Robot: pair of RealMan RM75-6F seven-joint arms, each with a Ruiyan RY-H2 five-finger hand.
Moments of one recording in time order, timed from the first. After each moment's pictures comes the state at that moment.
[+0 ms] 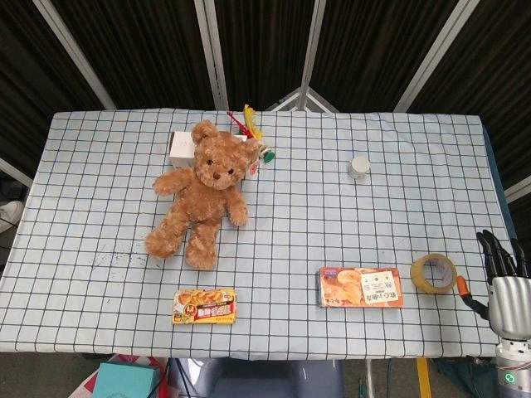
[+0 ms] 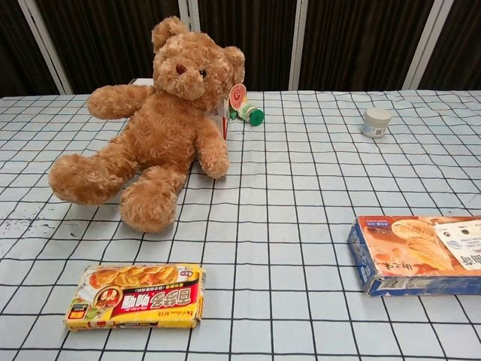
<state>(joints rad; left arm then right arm) 0.01 -0.92 -0.34 -1.37 1.53 1.21 -0.43 0.03 -1.28 0.13 -1.41 -1.55 1.67 0.07</state>
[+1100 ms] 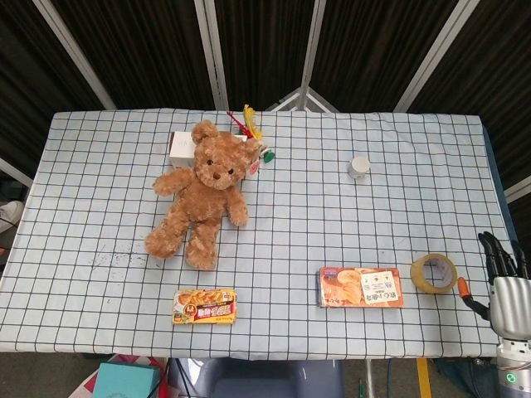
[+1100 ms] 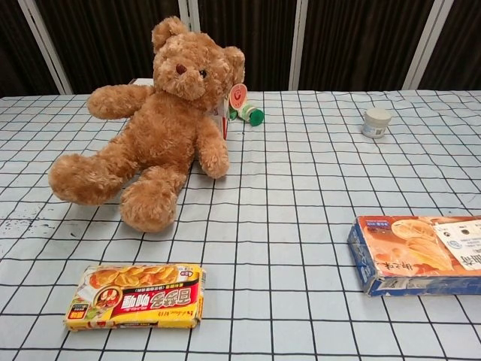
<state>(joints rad) -0.14 -0.80 -0.28 -1.52 1.38 1.00 -0.84 0.03 -1.27 0.13 -1.44 -1.52 1.63 0.08</state>
